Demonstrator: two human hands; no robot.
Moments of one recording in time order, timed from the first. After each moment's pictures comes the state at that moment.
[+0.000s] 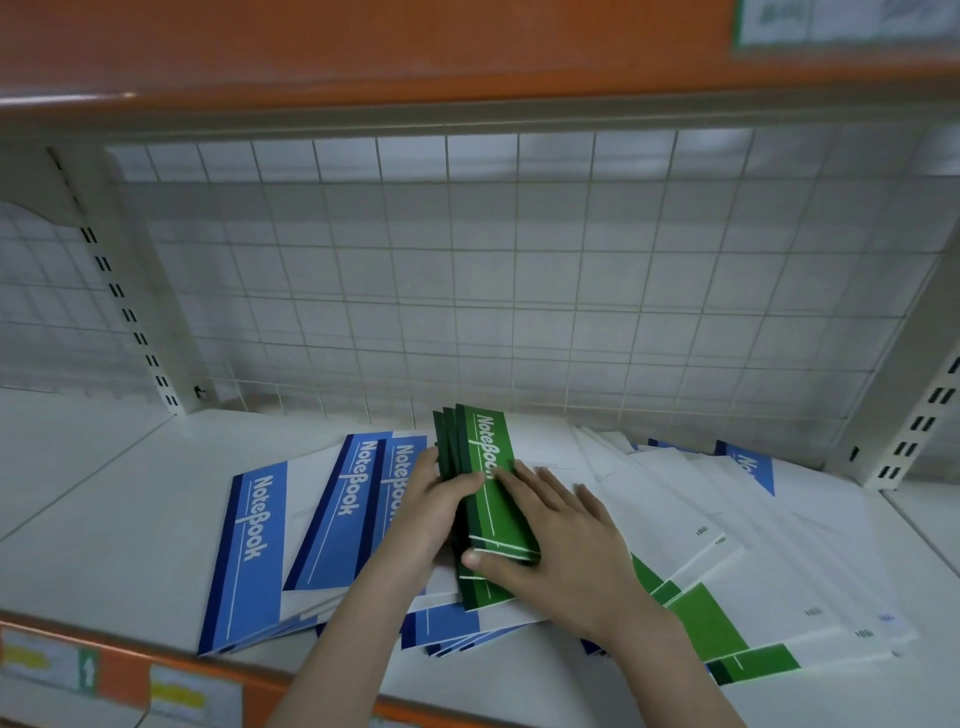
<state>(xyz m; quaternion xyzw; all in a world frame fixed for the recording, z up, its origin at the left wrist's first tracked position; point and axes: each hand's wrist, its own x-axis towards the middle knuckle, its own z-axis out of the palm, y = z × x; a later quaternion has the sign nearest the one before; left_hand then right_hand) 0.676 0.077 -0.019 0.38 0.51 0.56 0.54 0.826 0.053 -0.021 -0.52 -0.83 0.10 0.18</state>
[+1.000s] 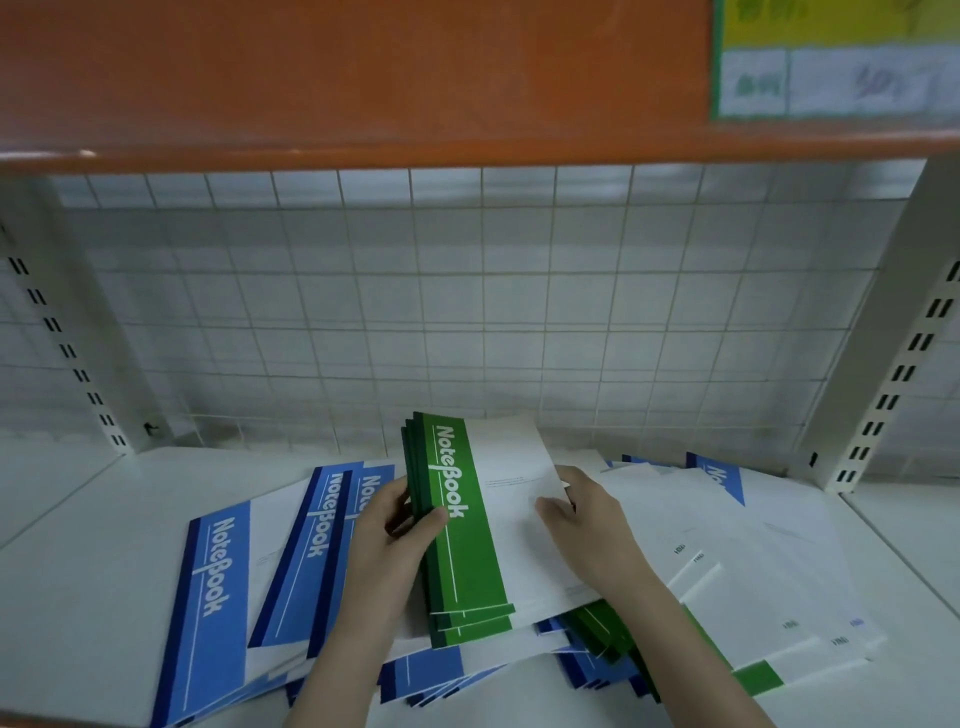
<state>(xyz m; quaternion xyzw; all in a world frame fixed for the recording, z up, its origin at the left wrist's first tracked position) 0.666 0.067 -0.025 0.42 0.50 0.60 0.46 0.852 0.100 -0.021 -0.61 -0.64 0.28 0.36</state>
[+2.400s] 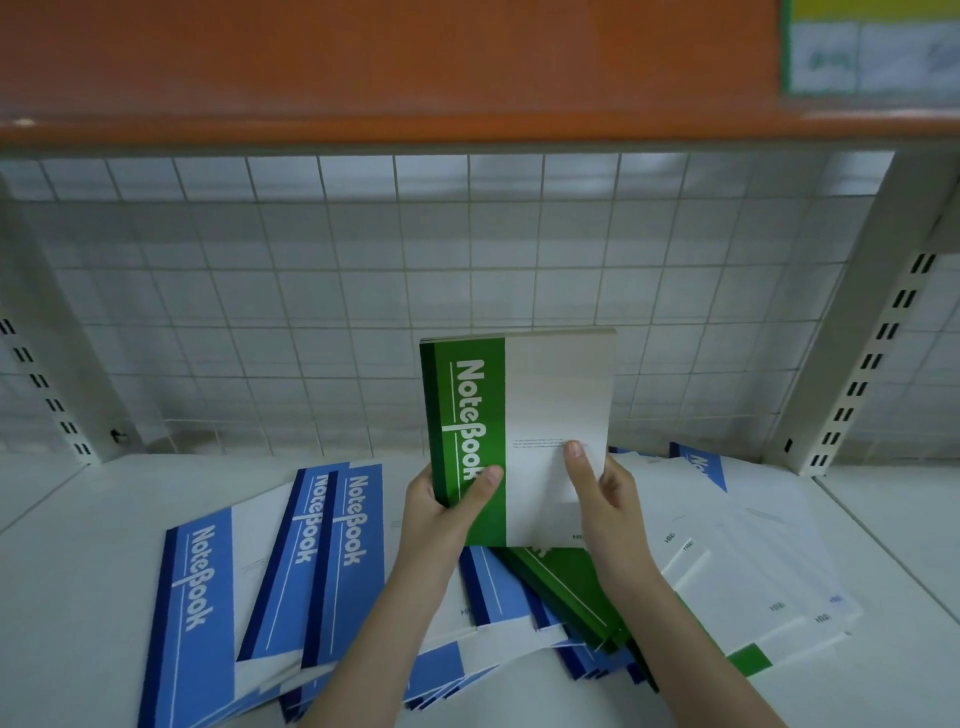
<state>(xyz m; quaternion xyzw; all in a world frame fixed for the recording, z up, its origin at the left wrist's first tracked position) 0.701 0.100 -0.027 0.47 0.39 0.60 0.51 0.851 0.091 -0.020 -0.41 -0.50 0.41 0.64</state>
